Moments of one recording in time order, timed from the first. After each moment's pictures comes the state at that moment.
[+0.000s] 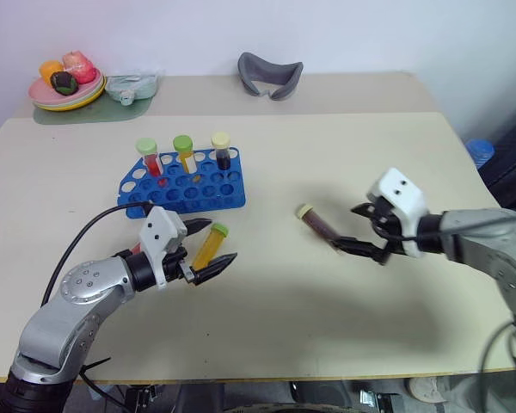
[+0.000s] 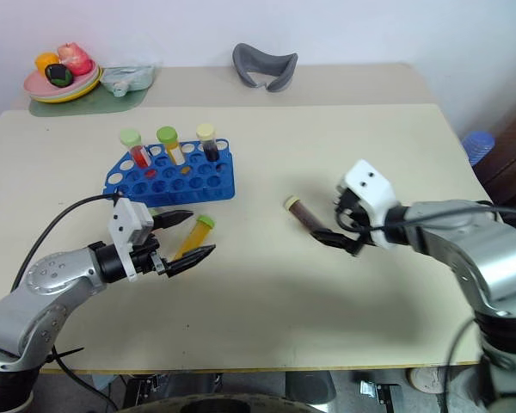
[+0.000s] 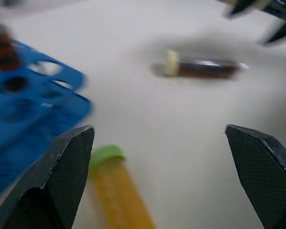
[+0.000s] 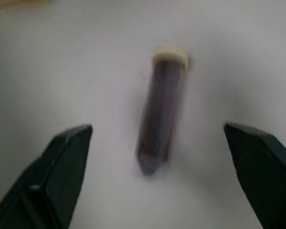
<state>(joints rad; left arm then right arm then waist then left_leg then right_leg) -0.01 0.67 0.05 -0.58 -0.54 0.56 -0.72 -0.51 -0.79 -0.04 -0.58 0.57 1.39 0.64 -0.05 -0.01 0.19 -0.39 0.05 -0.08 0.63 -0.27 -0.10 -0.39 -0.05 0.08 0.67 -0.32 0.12</state>
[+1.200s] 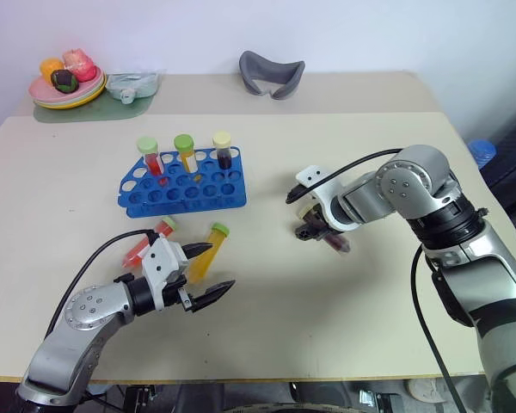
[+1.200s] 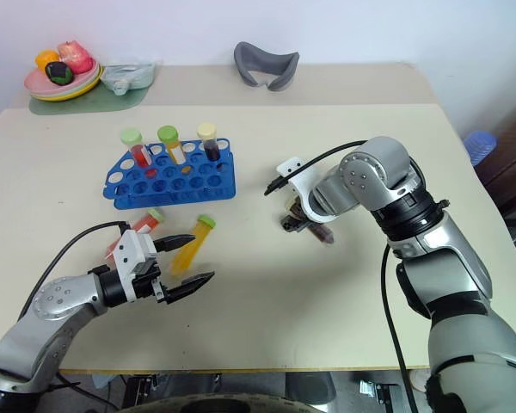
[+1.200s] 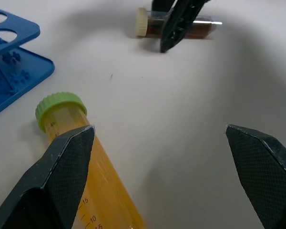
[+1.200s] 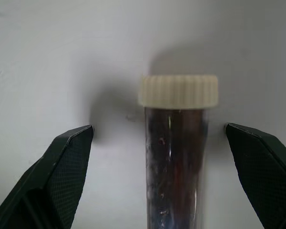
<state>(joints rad) 0.15 0.64 0.02 -0.51 -0.42 0.34 -0.80 -1.04 -0.61 0.45 0.09 1.06 1.61 -0.18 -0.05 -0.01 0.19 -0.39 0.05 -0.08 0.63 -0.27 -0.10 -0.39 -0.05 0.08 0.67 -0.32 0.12</state>
